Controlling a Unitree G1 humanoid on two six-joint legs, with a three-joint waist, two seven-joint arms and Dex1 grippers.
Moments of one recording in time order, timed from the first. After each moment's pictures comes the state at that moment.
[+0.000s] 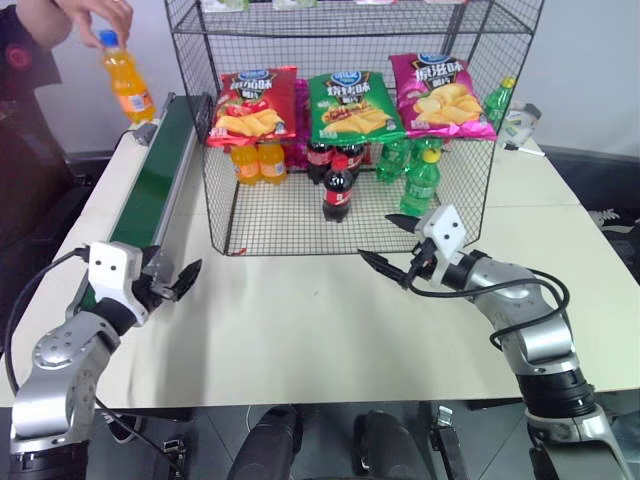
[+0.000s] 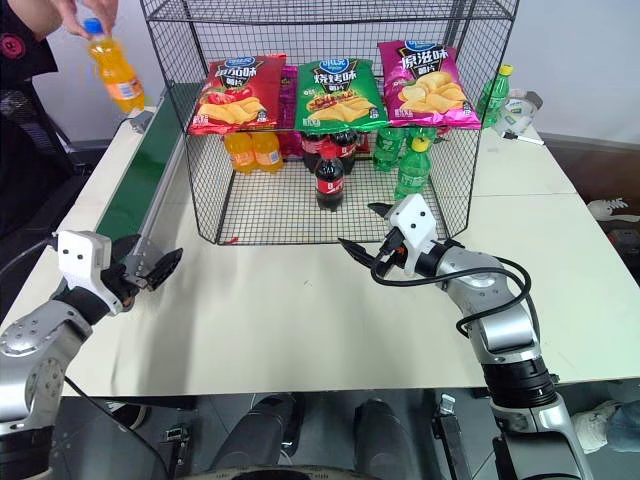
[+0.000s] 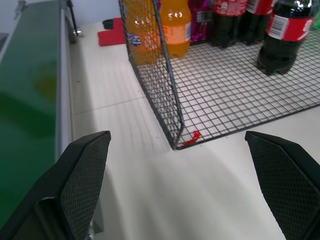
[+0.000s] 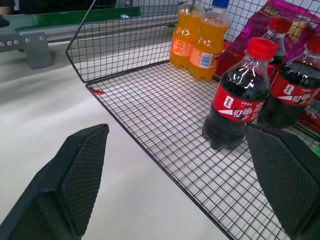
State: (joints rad) left arm 0.03 0.53 0.39 -0.28 -0.43 0.40 -0.51; right arm -0.34 -0.50 0.03 -0.19 0.28 0.34 0.71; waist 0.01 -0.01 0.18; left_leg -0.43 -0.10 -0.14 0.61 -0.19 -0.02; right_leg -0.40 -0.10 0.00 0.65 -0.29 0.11
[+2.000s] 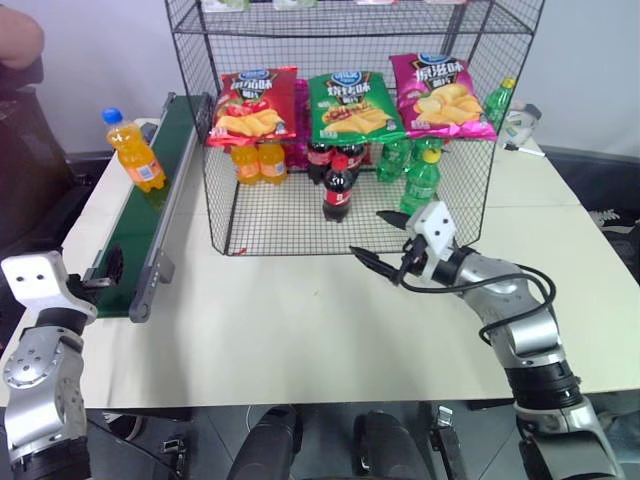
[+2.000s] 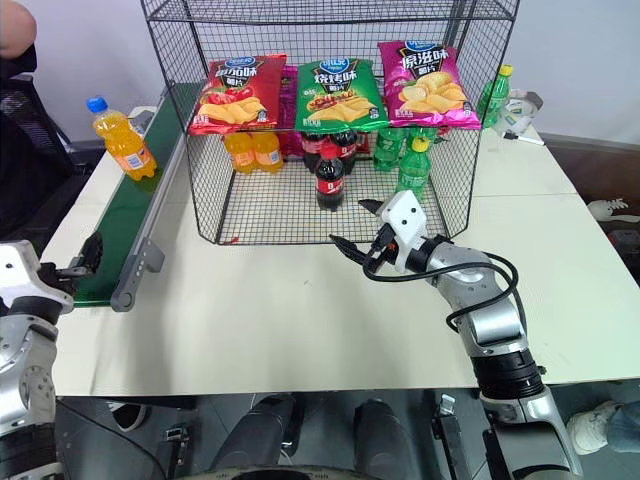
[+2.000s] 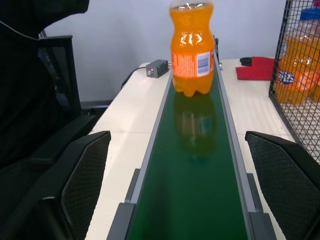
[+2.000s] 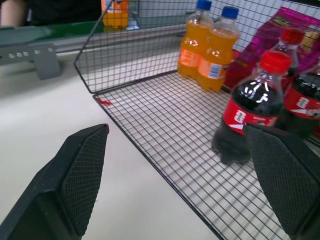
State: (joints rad) left arm -0.01 0.44 0.56 -0.04 -0.35 0.10 -0.28; right arm -0.37 -0.46 0.07 -0.15 0.28 0.32 0.73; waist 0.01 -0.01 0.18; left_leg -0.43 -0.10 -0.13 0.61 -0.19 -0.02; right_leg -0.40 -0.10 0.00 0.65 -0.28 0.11
